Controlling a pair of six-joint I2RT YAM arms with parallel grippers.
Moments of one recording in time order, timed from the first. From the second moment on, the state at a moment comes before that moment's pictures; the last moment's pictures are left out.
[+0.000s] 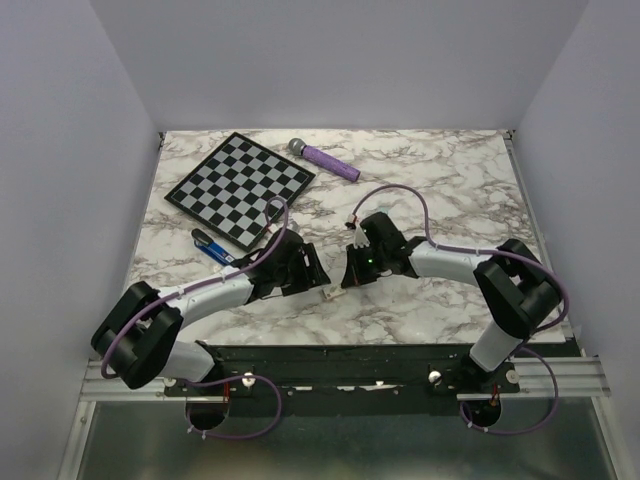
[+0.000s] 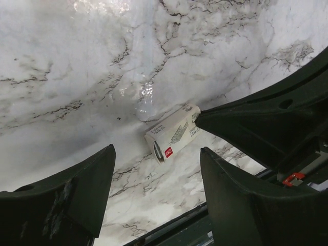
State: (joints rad) left arm -0.70 1.34 0.63 -0.11 0.10 -0.94; right arm 0.69 1.69 0.86 -0.11 -0.37 0.41
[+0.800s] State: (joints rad) left arm -0.74 1.55 0.79 -0.11 0.12 -0.87; right arm 0.69 1.54 0.74 -0.07 -0.11 0.61
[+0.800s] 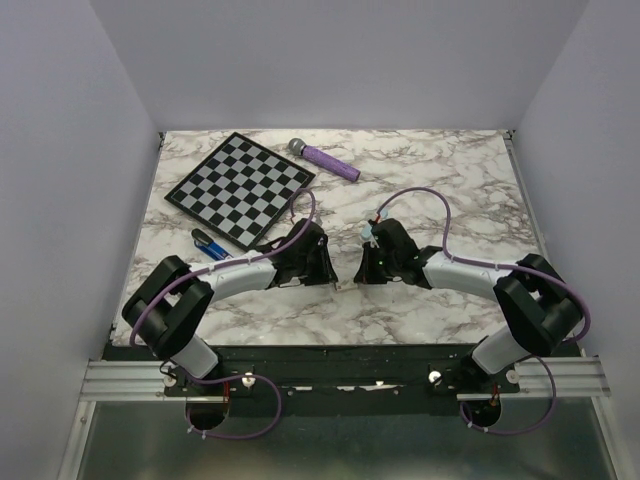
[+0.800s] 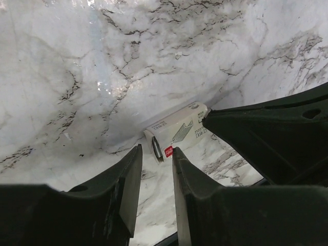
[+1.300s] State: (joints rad) left arm -0.76 1.59 0.82 -0.14 0.12 -0.86; right arm 0.69 1.54 0.73 -0.05 -0.11 0.63
